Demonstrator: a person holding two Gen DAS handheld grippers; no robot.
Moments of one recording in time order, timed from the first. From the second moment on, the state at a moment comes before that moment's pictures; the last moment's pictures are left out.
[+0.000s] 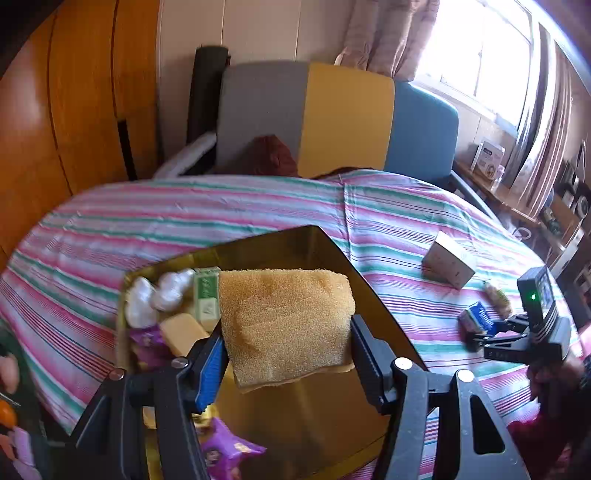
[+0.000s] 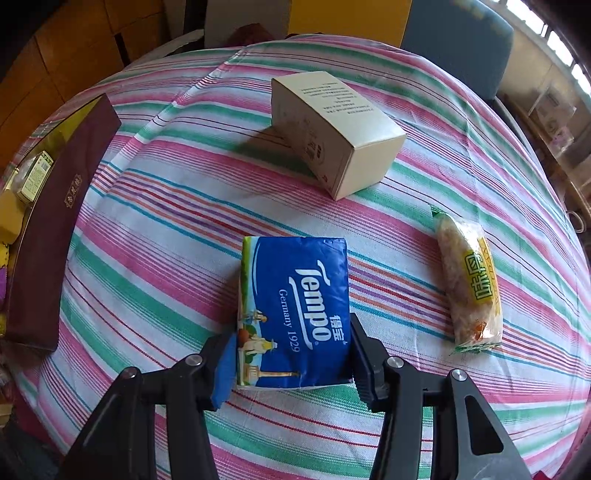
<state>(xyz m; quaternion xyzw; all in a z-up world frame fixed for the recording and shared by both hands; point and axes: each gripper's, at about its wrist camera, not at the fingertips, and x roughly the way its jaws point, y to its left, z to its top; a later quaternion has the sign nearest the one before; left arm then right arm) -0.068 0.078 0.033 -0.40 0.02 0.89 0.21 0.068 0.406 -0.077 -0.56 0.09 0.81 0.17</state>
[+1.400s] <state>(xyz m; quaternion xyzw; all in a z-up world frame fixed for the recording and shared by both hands) -0.183 0.081 -0.018 -0.48 -0.01 0.87 0.14 0.057 0.406 -0.068 -0.55 0.08 0.81 0.17</state>
